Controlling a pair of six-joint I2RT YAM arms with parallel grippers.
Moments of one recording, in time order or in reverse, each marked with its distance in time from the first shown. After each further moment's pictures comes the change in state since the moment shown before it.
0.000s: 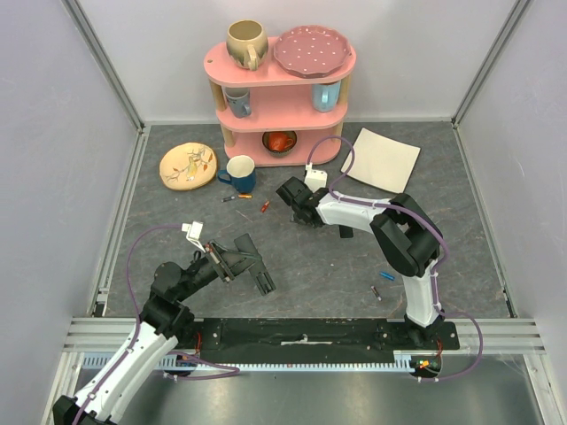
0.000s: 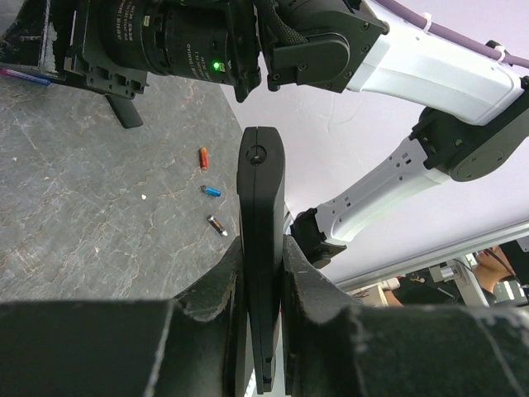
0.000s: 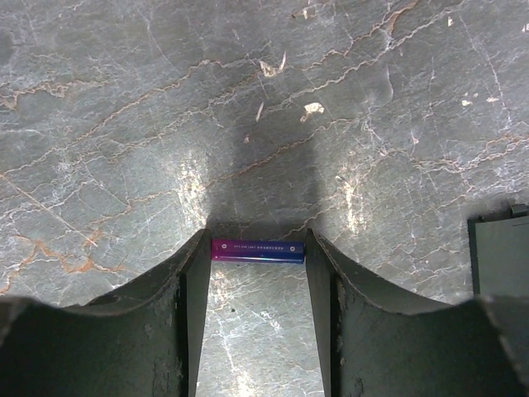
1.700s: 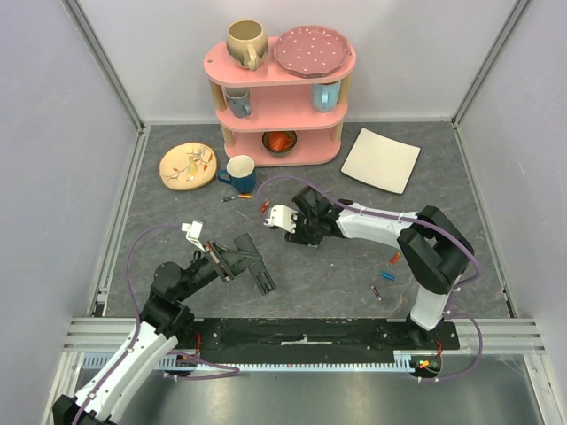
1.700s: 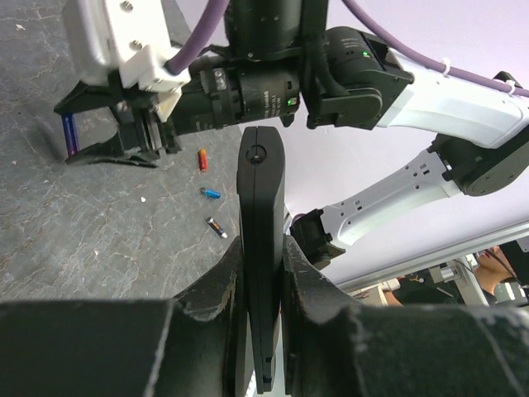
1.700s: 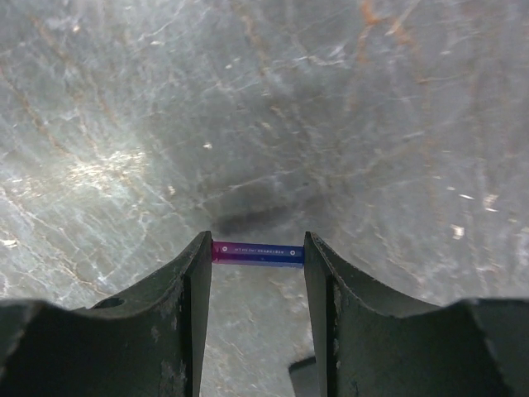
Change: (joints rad) left arm 0.000 0.008 0.000 0.014 -0.003 0.000; right arm -0.002 -0.232 -0.240 0.105 -0.611 -1.511
